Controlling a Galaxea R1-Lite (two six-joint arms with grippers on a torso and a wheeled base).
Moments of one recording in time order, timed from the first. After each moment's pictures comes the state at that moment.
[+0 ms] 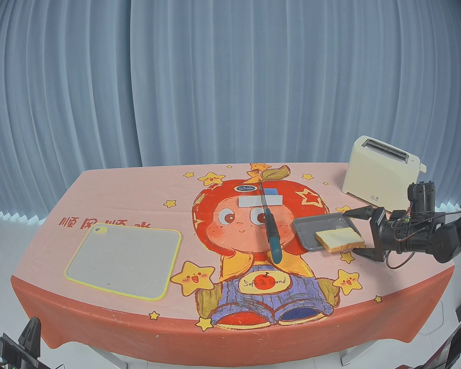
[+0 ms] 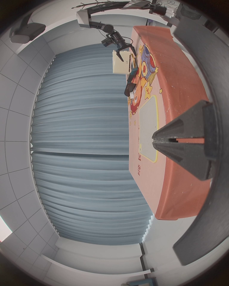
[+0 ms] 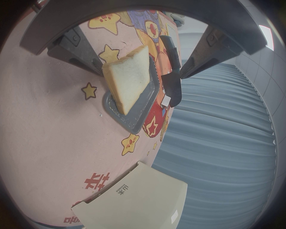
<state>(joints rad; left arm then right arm) 0.00 0.02 -0.02 -0.01 -0.01 0.00 0.12 1.79 -0.65 -0.52 0.41 1.08</state>
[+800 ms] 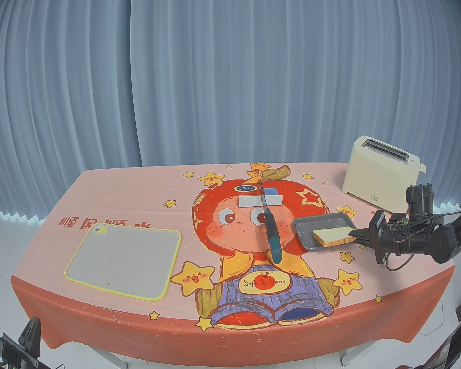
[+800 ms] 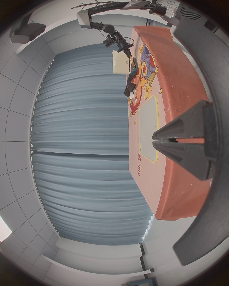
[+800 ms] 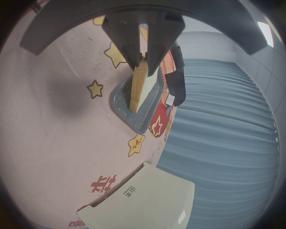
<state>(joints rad) 0.00 0.02 -0.02 -0.01 -0.01 0.00 0.11 1.81 -0.65 -0.51 0.41 1.08</state>
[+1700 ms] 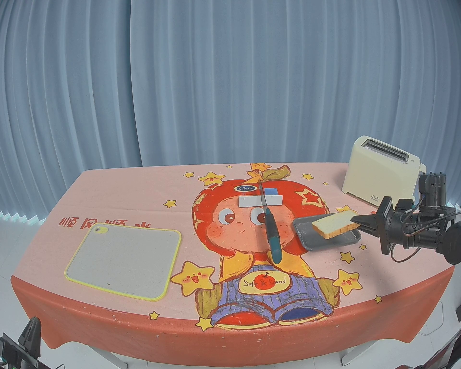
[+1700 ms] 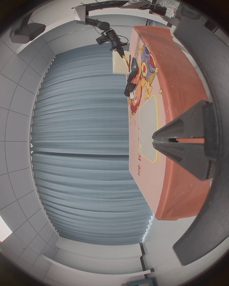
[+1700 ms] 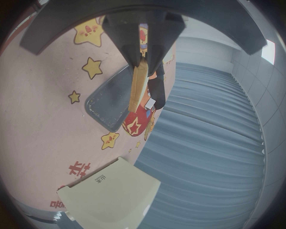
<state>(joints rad) 0.00 0.02 -0.02 -0.01 -0.01 0.00 0.16 1.67 -0.64 -0.52 0.40 1.06</state>
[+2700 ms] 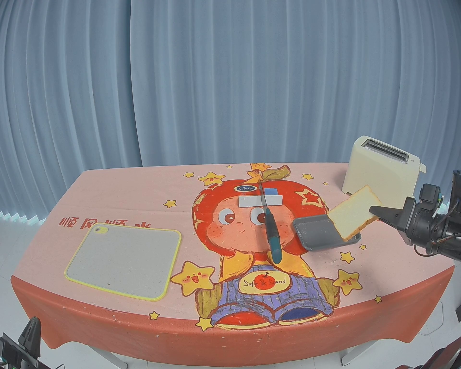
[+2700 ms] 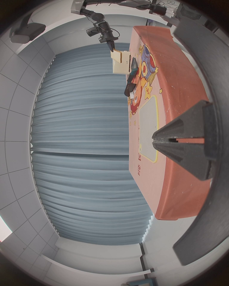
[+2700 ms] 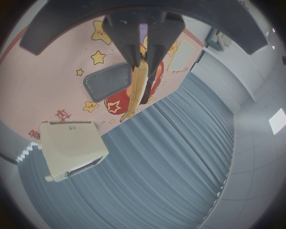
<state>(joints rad) 0.00 0.02 -0.02 -0.01 -0.01 0.00 0.25 1.39 -0.54 -0.52 0.27 0.63</state>
